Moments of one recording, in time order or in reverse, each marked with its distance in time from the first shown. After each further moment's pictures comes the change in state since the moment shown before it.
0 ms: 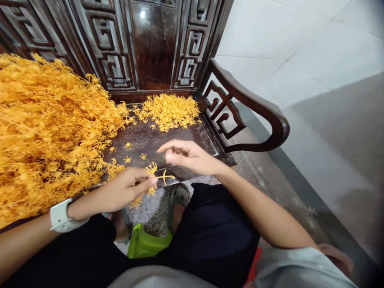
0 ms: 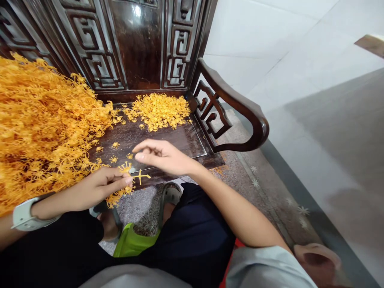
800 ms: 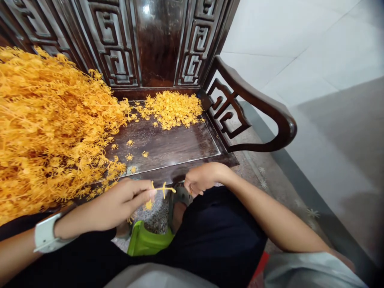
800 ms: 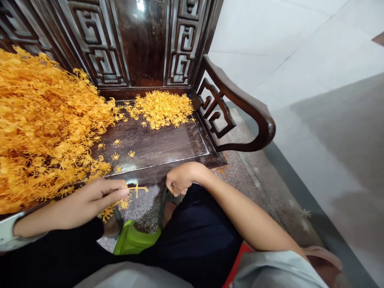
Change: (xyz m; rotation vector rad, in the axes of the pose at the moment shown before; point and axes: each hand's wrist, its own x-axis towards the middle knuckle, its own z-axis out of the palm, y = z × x) left_hand -0.031 0.007 0.013 0.009 -0.104 -0.040; right_hand -0.024 0.053 -0.029 -0.353 -0.910 0.624
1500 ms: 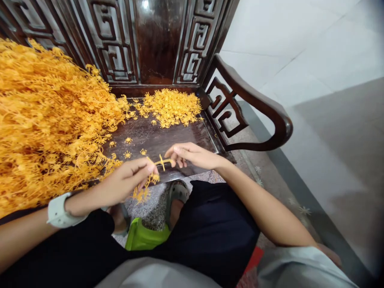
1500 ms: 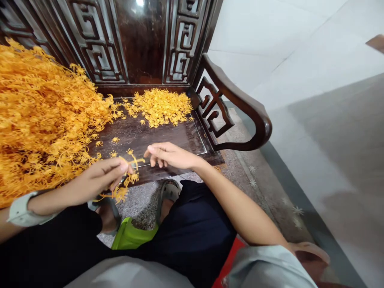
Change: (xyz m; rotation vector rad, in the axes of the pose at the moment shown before) left_hand 0.027 0.002 -0.013 -0.276 0.231 0.002; right_hand -0.001 -0.029 -0.010 0.400 0.694 -0.420
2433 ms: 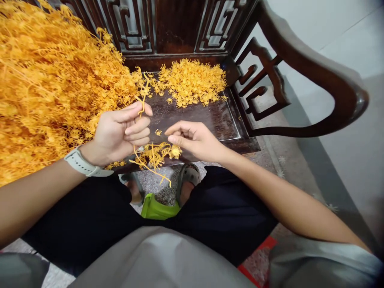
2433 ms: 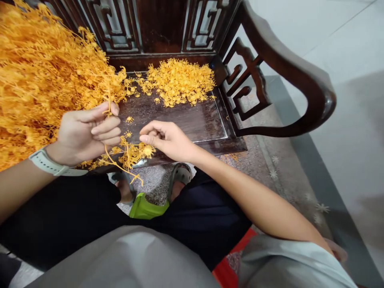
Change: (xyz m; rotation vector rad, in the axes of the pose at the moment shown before) left_hand 0.013 0.033 -0.036 -0.915 0.238 -0.134; right_hand 0.029 -0.002 0.061 0.046 0.250 -0.231
